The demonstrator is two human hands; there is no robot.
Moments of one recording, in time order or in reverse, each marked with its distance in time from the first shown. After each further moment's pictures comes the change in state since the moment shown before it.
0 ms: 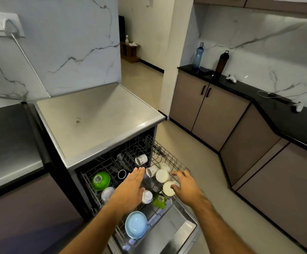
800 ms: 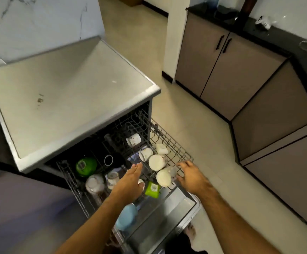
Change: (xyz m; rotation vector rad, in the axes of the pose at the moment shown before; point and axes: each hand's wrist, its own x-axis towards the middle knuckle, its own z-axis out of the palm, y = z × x) left_hand 0.137 -0.032 0.108 -0.013 -0.263 -0.249; right_hand 0.133 0.126 0.036 -0.067 -0.267 -0.005
